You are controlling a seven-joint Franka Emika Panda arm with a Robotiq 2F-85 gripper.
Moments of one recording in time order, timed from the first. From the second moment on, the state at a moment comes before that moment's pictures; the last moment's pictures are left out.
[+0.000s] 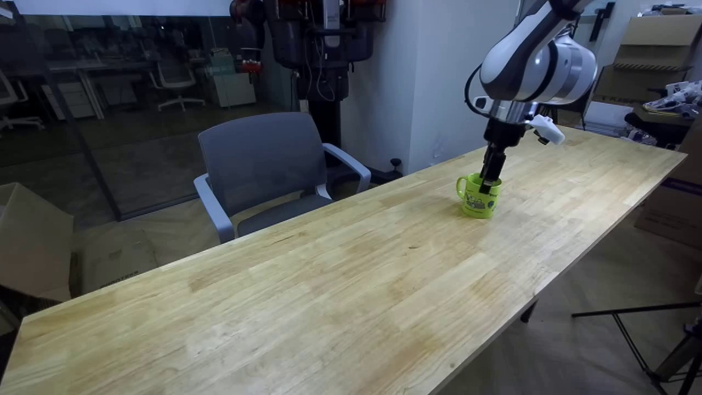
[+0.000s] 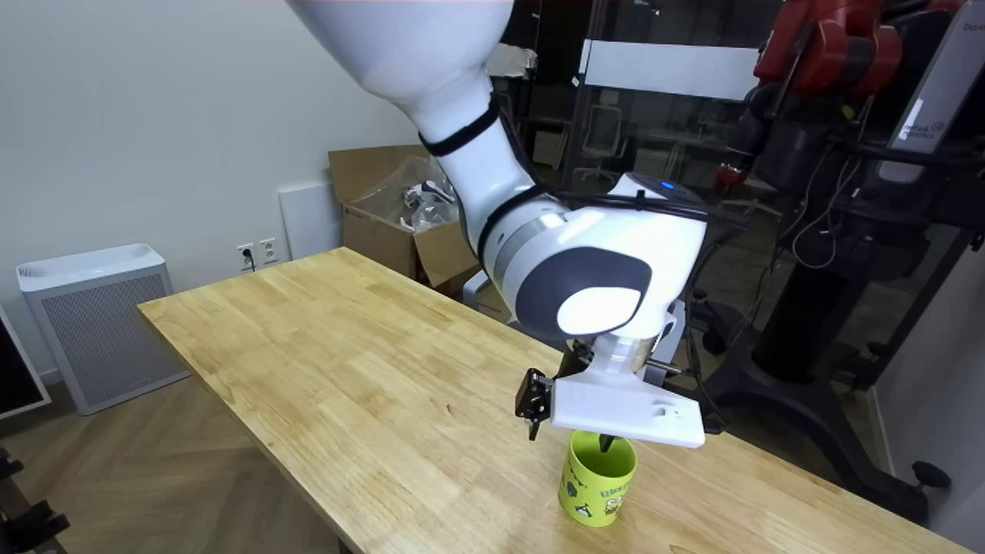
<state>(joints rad) -0.38 0.67 -0.02 -1.84 0.24 2.55 -1.13</state>
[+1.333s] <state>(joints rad) -0.40 0.78 0.00 -1.72 0.22 2.50 -1.13</state>
